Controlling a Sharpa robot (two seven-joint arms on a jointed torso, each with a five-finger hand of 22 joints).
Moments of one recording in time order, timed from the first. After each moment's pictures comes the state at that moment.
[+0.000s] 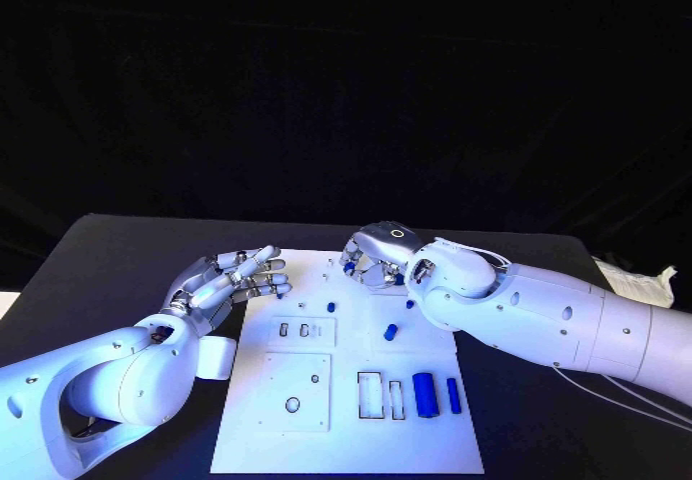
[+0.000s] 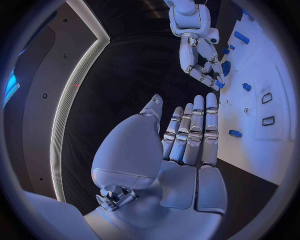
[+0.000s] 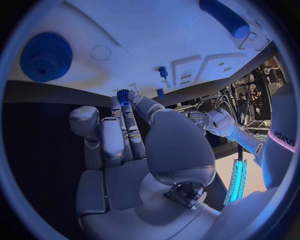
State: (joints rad) left arm 1.18 -0.94 -0.02 1.76 0.06 -0.41 0.43; left_hand 1.38 0.01 0.03 0.14 0.09 0.91 0.23 0.10 0.07 1.02 0.18 0.08 0.07 1.10 0.12 0.16 0.17 0.17 0.95 0.23 0.34 0.14; right arm 1.16 -0.69 0.11 1.42 -1.80 -0.35 -0.10; right_hand 1.27 -0.02 0.47 -0.16 0.16 1.15 0.13 0.08 0.09 1.23 0.08 0.06 0.06 1.47 -0.01 1.26 1.02 0.15 1.27 0.09 1.19 0.84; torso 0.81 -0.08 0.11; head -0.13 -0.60
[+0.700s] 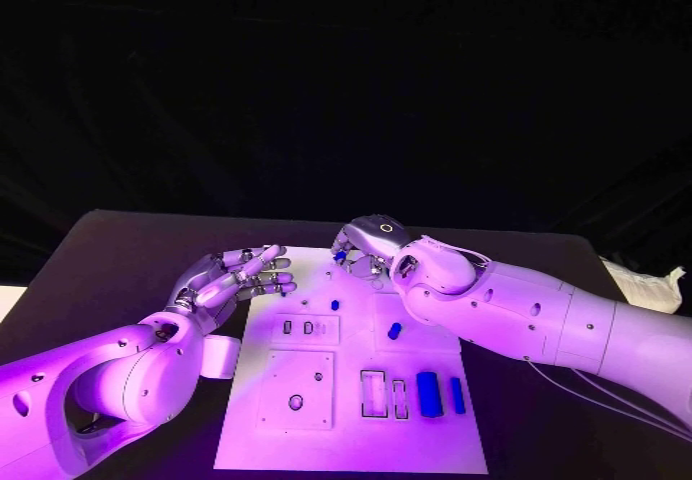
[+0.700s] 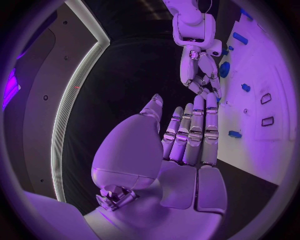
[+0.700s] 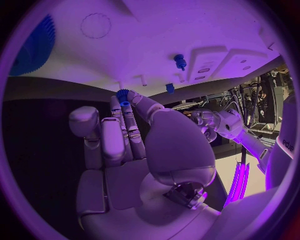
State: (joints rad) left arm 1.18 -0.94 -0.02 1.77 0.03 -0.41 0.43; left_hand 1.38 0.01 0.03 0.14 0.09 0.91 0.23 0.09 0.07 1.02 0.18 0.07 0.07 1.10 0.12 0.16 0.17 0.17 0.95 0.23 0.34 0.14; right arm 1.16 -0.59 0.11 1.30 -1.83 -0.41 -0.13; right_hand 1.28 -0.03 0.48 -0.16 0.15 1.15 0.13 0.08 0.09 1.23 0.08 0.06 0.06 1.47 -0.01 1.27 1.03 0.15 1.27 0.09 1.19 0.85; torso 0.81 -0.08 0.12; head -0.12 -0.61
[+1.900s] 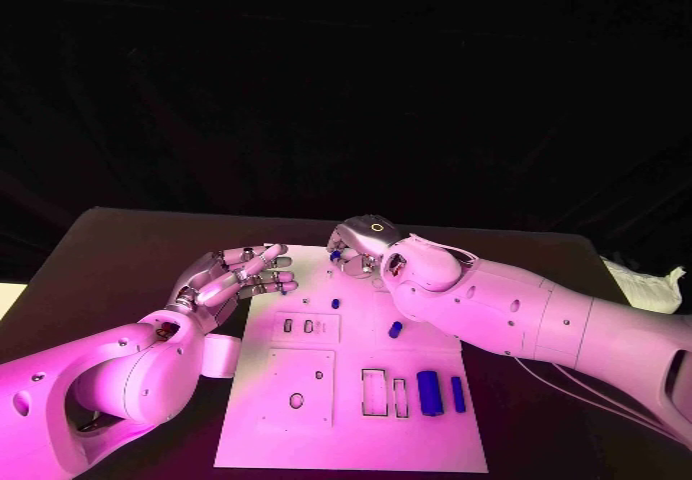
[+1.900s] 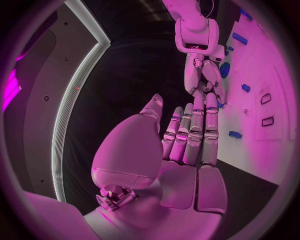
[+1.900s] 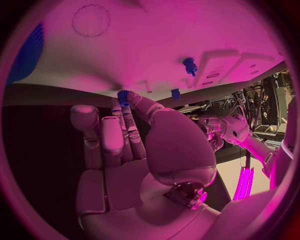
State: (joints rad) left arm 1.18 -0.94 -0.02 1.77 0.02 -0.41 0.43; left_hand 1.38 0.01 0.03 0.13 0.09 0.91 0.23 0.09 0.07 1.02 0.18 0.07 0.07 1.10 0.12 0.16 0.17 0.17 0.95 0.23 0.34 0.13; right arm 1.16 -0.52 0.11 1.23 -1.84 -0.38 -0.16; right_hand 1.26 -0.05 0.50 -0.13 0.12 1.08 0.15 0.07 0.08 1.16 0.09 0.06 0.06 1.46 0.00 1.24 0.96 0.15 1.23 0.10 1.16 0.77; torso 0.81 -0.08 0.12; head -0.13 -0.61
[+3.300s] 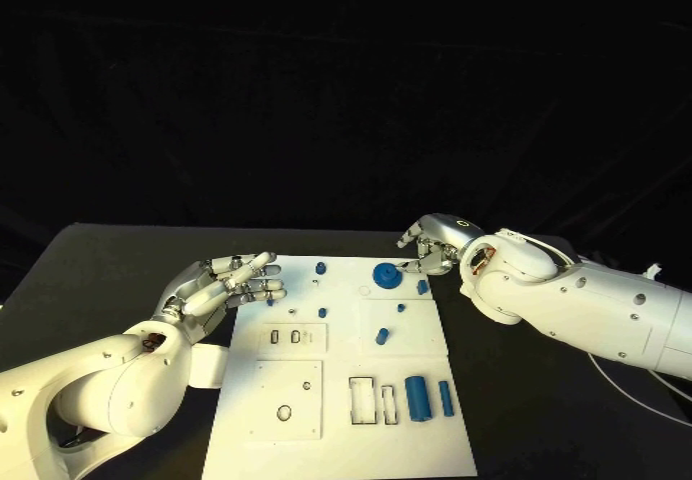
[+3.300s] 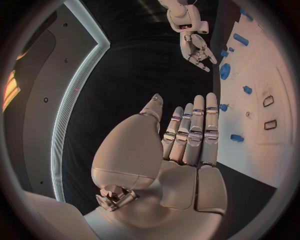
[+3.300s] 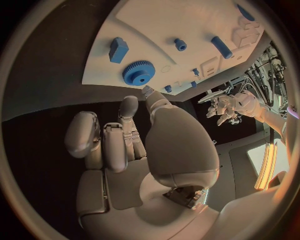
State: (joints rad) left arm 1.18 -0.96 -0.02 1.78 0.02 -0.41 0.43; left_hand 1.38 0.01 0.03 0.13 0.09 0.91 0.23 0.09 0.07 1.02 0.18 0.07 0.07 1.10 0.12 0.16 0.17 0.17 0.95 0.23 0.34 0.13; right arm 1.18 -0.89 0.12 1.46 -1.57 -0.34 -0.25; right_hand 1.27 -0.15 0.12 0.12 0.31 0.98 0.13 0.07 0.07 1.35 0.04 0.79 0.84 1.47 -0.04 1.42 1.26 0.12 1.36 0.07 1.30 1.01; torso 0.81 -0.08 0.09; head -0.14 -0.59
